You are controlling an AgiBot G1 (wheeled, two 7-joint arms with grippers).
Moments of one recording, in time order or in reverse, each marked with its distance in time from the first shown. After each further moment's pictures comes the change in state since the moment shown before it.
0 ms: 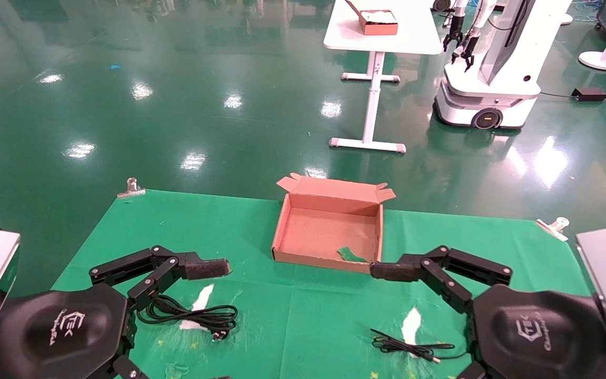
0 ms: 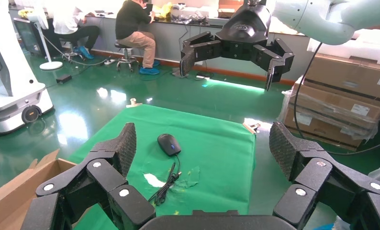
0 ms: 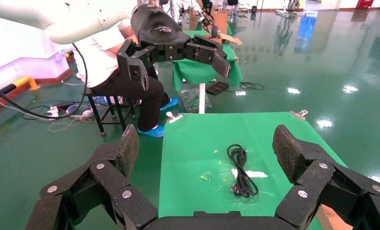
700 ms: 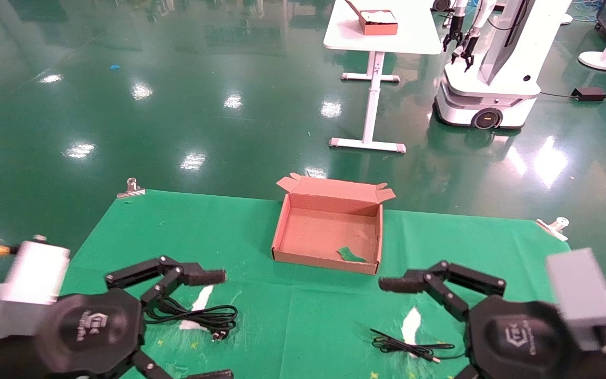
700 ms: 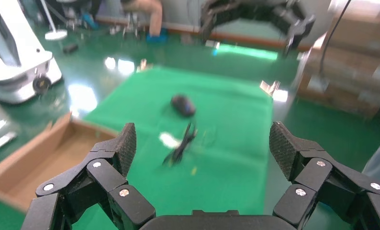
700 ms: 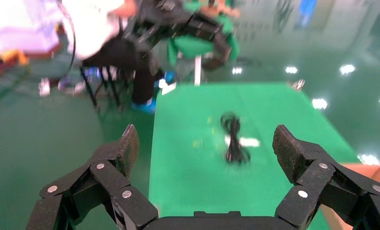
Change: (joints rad) left arm -0.105 0.048 0.083 0.159 0.183 0.042 0.090; right arm 0.059 -0.024 -0.066 -0.141 -0.130 -0.052 -0.098
